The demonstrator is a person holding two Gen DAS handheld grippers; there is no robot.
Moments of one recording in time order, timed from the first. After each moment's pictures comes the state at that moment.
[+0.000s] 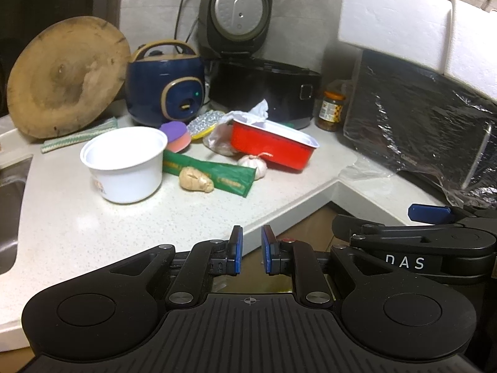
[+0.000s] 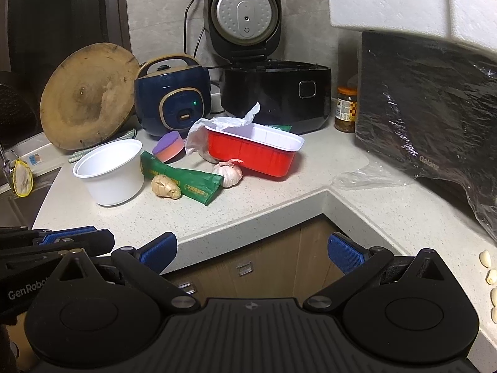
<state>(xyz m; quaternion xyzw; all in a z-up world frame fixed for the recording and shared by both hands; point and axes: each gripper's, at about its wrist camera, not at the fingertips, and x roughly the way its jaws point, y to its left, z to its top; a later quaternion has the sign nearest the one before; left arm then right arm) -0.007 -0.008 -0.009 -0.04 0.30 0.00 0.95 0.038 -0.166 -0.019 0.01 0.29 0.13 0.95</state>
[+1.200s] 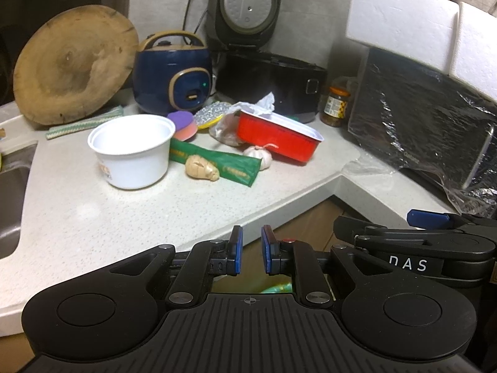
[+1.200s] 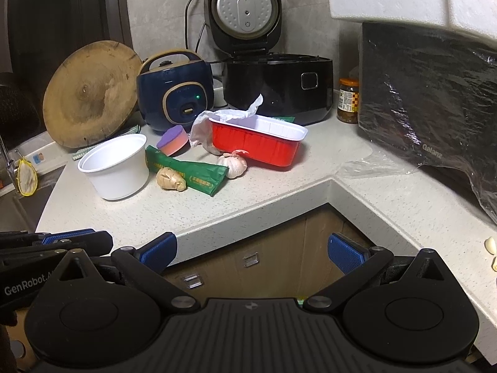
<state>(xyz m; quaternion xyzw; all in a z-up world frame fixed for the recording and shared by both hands) -0.016 -0.002 -0.012 -0.06 0.31 0.00 0.95 0.031 -0.166 -0.026 0.02 0.29 0.14 0.95</state>
